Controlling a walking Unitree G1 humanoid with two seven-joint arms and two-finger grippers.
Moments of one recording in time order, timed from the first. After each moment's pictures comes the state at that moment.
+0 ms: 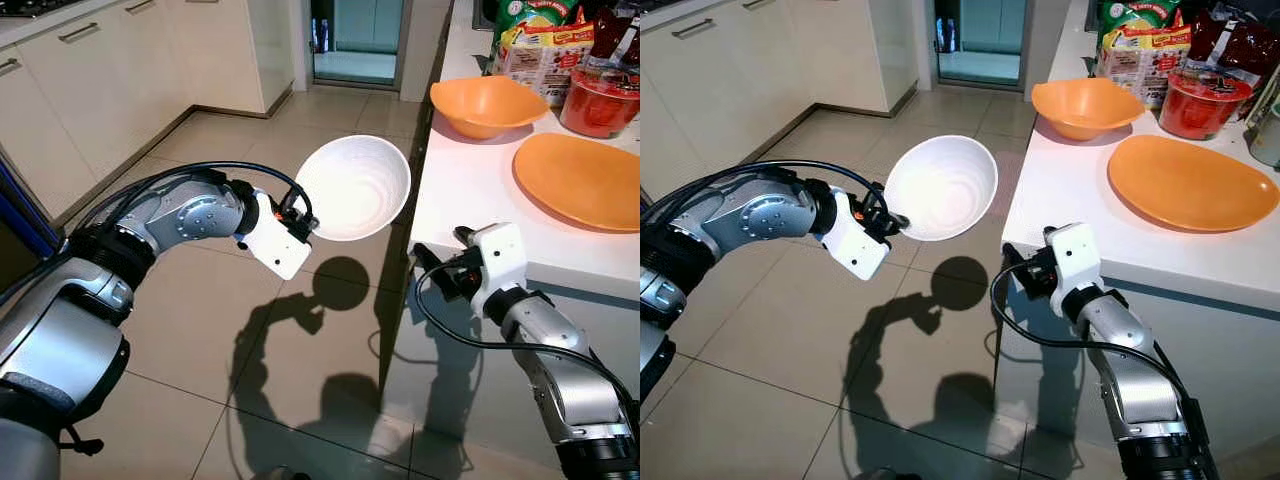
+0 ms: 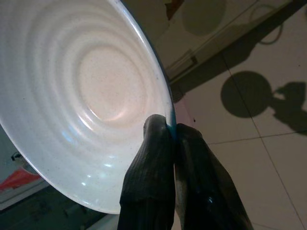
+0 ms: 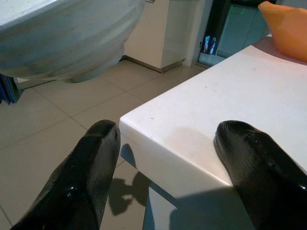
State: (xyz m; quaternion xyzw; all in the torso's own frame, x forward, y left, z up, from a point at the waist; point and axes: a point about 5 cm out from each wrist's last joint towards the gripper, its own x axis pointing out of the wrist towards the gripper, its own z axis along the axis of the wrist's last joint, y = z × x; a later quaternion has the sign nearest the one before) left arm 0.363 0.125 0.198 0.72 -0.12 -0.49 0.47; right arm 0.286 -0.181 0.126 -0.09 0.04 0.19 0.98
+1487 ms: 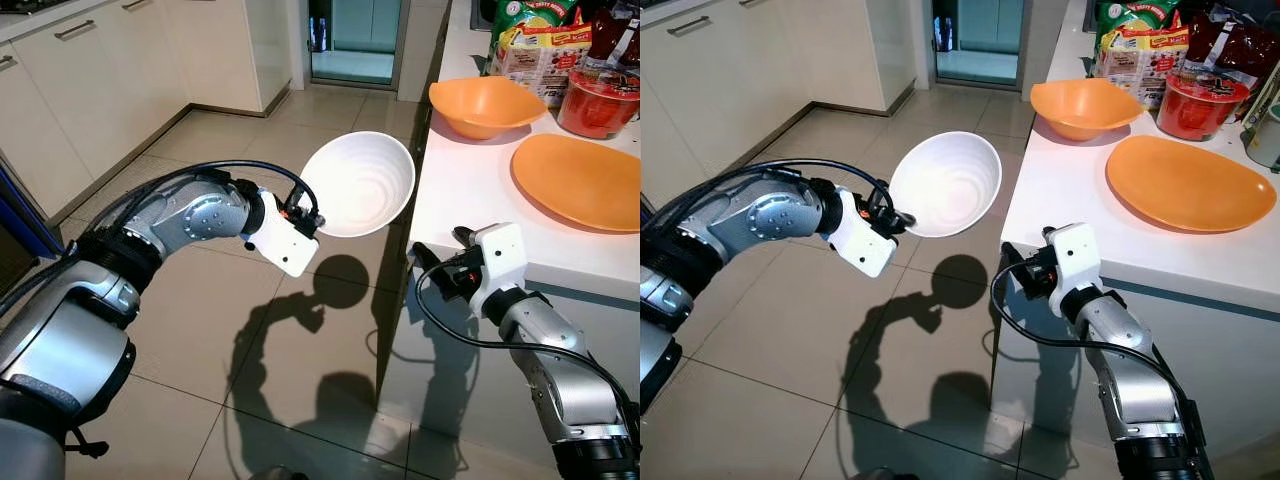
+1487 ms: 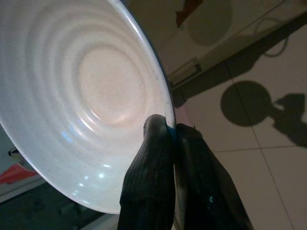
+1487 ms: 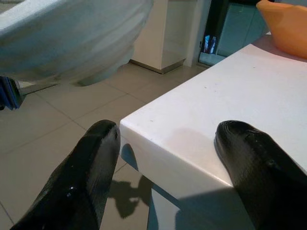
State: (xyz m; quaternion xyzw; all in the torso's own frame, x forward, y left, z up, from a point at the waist) left arm 0.362 0.119 0.195 0.70 -0.12 -0.49 0.49; right arm 0.286 -0.180 0.125 -0.07 0.04 0.19 0.98
